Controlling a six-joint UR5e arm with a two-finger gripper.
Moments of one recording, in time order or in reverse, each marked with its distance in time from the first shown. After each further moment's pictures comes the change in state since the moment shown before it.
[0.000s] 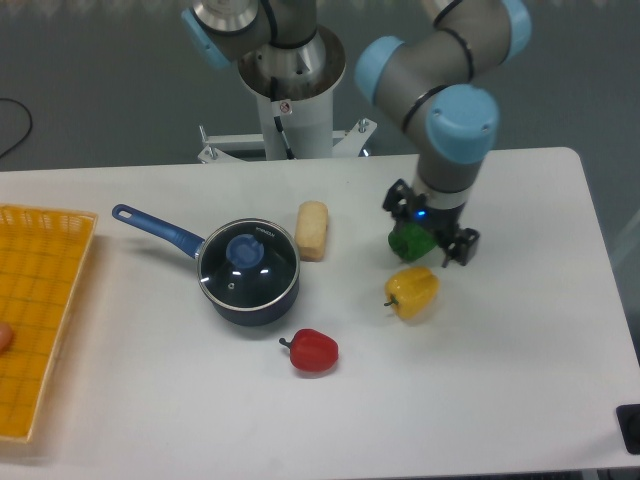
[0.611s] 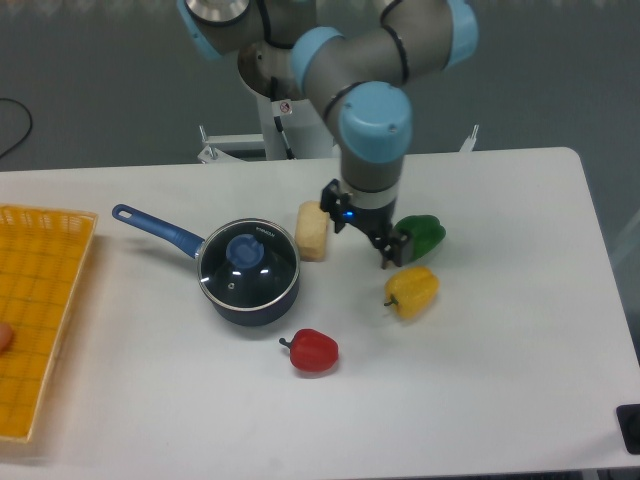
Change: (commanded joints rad) arm -0.155 0.054 -0.002 -0.031 0.003 -0.198
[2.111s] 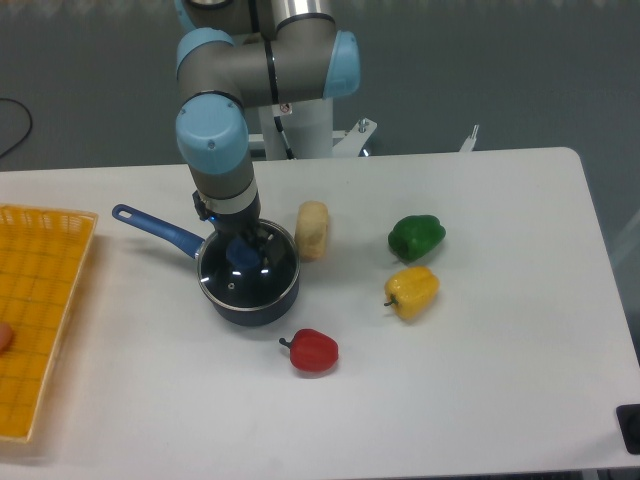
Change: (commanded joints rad) arm -0.256 -0.017 -0.075 0.029 0.037 -0.283
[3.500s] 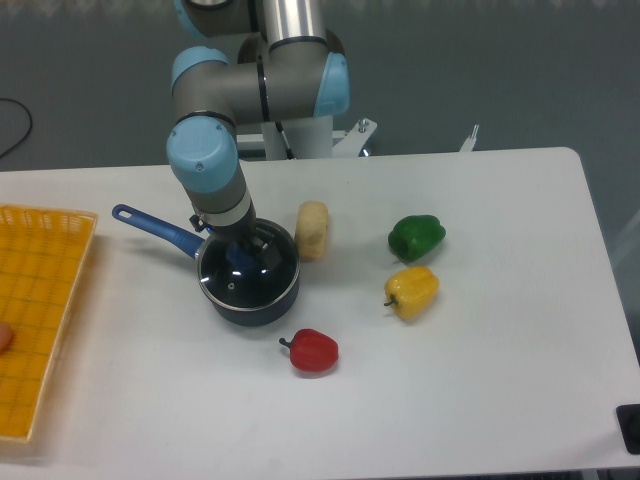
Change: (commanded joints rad) arm -0.012 -0.023 -0.025 0.018 0.008 0.000
